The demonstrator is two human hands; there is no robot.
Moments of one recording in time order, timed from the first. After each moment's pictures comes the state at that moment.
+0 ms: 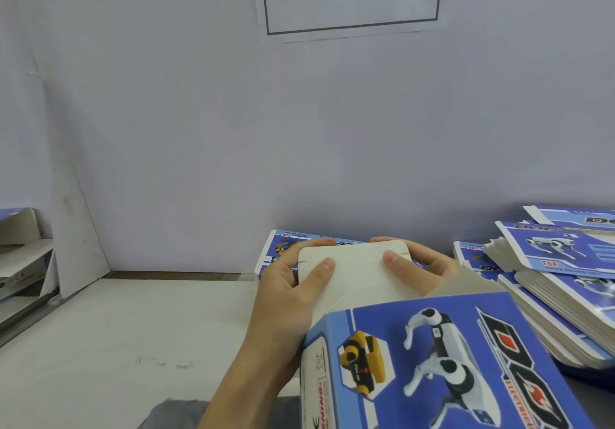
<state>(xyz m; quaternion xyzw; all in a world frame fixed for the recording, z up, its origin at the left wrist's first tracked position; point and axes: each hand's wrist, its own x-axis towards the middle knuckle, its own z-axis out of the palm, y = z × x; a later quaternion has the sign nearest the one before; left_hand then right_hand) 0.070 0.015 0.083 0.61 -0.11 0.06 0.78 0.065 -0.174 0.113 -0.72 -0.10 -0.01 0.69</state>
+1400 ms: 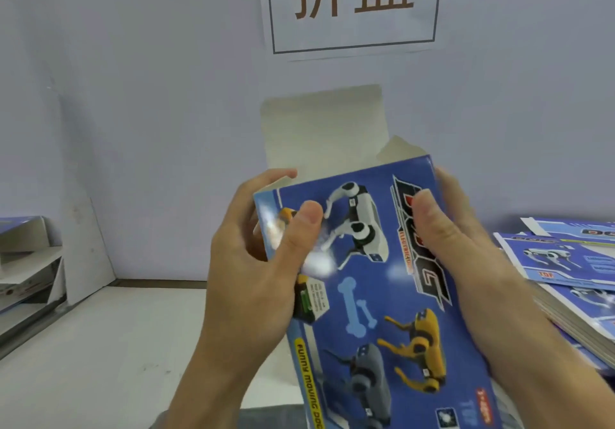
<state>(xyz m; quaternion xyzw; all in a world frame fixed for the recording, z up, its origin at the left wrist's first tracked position) 0.022 0.025 0.151 0.62 -0.24 0.31 0.68 0.020 -0.146 0.166 -0.65 -0.30 -0.16 0.68</state>
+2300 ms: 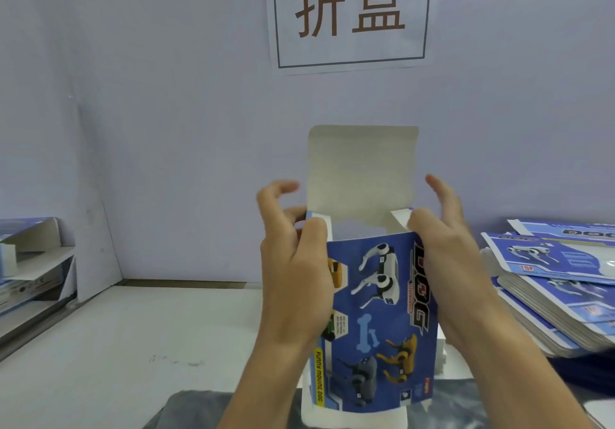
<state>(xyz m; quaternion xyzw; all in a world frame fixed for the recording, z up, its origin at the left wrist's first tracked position) 0.013 -0.006 0.143 0.62 -0.18 0.30 0.71 0.022 -0.149 0.147 -0.69 -0.11 -0.20 0.68</state>
